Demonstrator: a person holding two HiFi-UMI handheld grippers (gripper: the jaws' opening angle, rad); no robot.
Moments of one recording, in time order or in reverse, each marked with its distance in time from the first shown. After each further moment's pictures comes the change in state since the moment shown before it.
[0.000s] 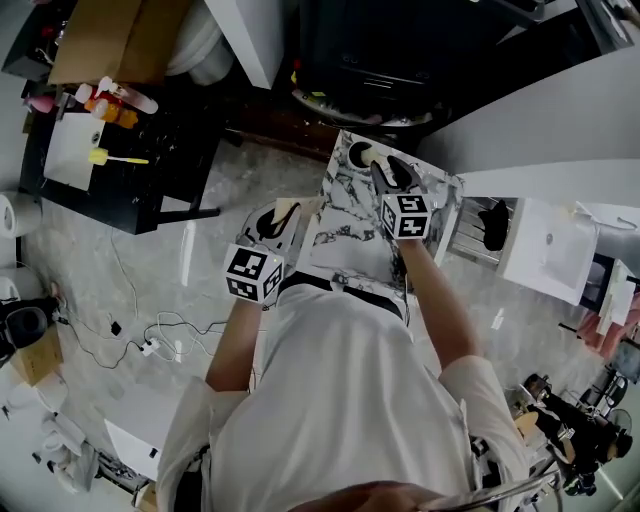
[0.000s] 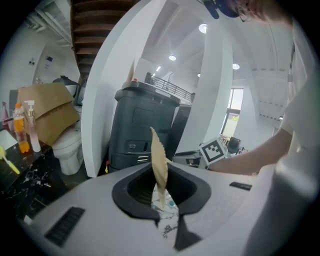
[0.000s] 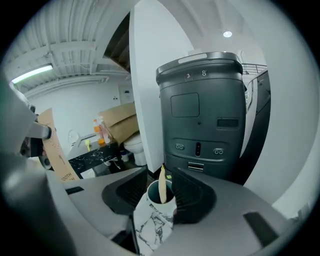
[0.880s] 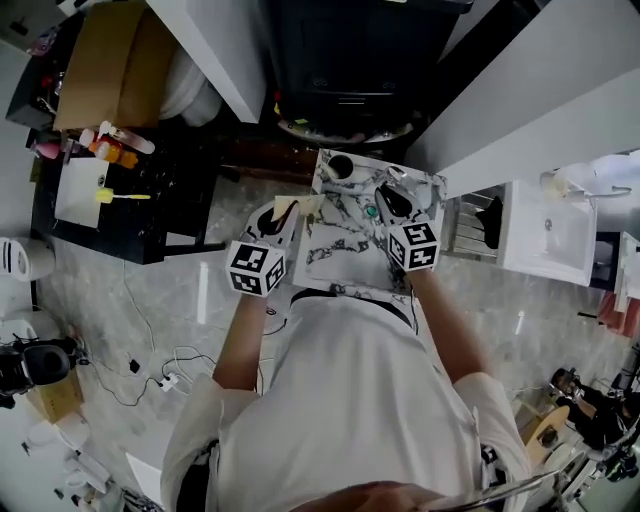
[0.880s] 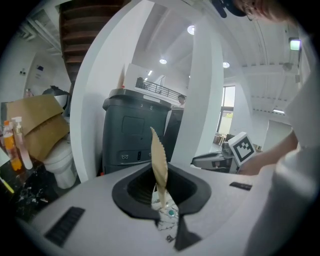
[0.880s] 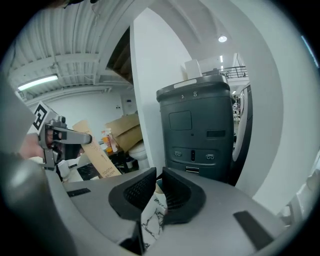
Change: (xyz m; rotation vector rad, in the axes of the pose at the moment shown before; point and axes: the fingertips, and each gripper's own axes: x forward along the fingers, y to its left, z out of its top) left arm 0.025 -0.041 0.036 0.091 -0.040 -0.029; right arm -0.110 -0.006 0.014 0.024 -0.082 0.033
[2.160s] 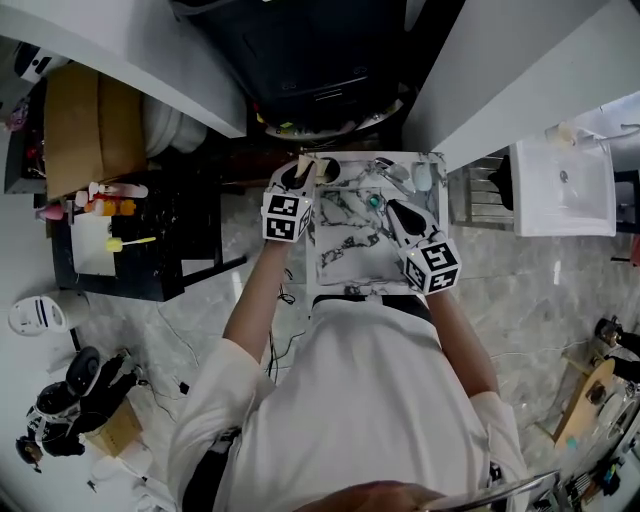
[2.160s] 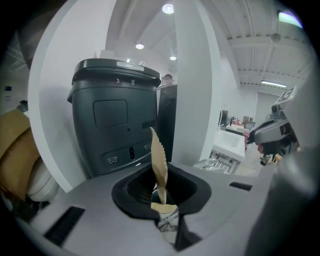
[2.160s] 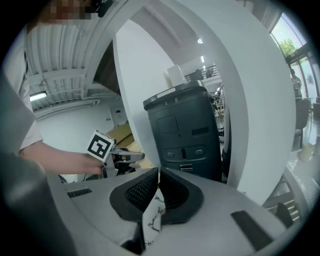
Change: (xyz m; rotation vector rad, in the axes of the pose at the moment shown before) left arm 0.182 0.013 -0.026 0.233 0.161 -0.063; right arm -0.056 -0.026 -0.012 0.168 -0.076 -0.054
